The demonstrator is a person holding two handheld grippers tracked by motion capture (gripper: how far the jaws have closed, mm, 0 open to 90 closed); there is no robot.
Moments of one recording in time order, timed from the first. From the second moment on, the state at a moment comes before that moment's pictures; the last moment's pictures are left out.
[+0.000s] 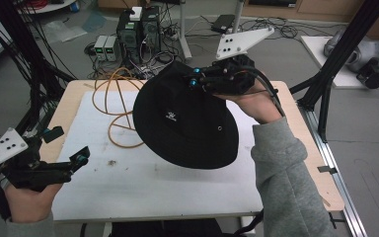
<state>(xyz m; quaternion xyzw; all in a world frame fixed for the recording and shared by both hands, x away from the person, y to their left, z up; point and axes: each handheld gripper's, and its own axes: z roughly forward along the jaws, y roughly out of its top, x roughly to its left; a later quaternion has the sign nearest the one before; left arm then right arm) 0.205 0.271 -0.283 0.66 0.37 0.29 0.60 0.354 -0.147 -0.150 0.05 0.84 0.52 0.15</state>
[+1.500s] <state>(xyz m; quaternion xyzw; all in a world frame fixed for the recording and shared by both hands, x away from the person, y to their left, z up) 0.184 0.276 -0.281 0.65 0.37 0.30 0.59 0.404 -0.096 -0.111 0.00 0.83 0.54 0.14</state>
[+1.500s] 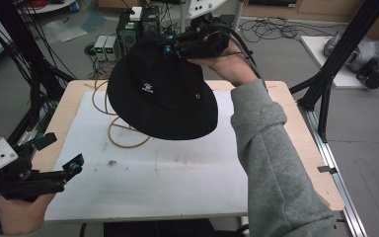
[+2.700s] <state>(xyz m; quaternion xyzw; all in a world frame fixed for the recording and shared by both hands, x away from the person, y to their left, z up) 0.159 0.274 -0.288 0.66 0.38 0.30 0.57 0.463 -0.014 -0.128 -0.03 0.83 0.55 0.12</state>
